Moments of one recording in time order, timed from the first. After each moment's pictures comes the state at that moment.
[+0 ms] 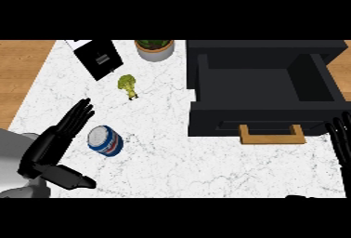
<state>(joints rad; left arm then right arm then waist) -0.03 0.20 0.14 -1.52 0.09 -0.49 -0.08 0.24 -0.07 -0.20 -2.03 -0.06 0.16 0.02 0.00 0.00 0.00</state>
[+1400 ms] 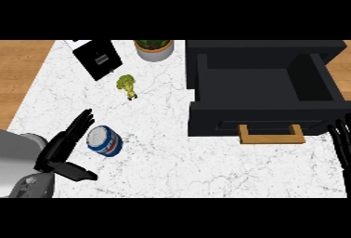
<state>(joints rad) -0.20 0.27 0.19 -0.88 -0.12 -0.48 -0.52 0.25 -0.02 -0.22 -2.07 -0.03 0.19 0.04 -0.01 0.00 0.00</state>
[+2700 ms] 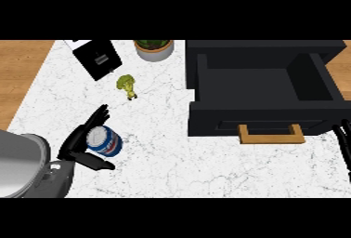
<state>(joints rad) -0.36 0.23 0.17 -0.60 -0.17 -0.39 -0.63 0.25 -0.02 -0.23 -2.13 -0.05 0.20 0.09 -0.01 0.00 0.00</state>
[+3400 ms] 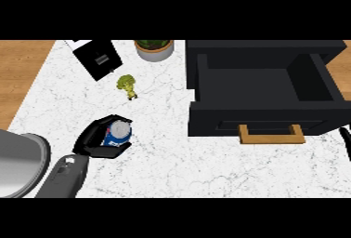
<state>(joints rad) -0.40 0.17 0.13 -0.61 -0.16 -0.41 -0.63 0.27 -0.01 -0.24 -2.18 -0.08 0.20 0.12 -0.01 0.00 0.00</state>
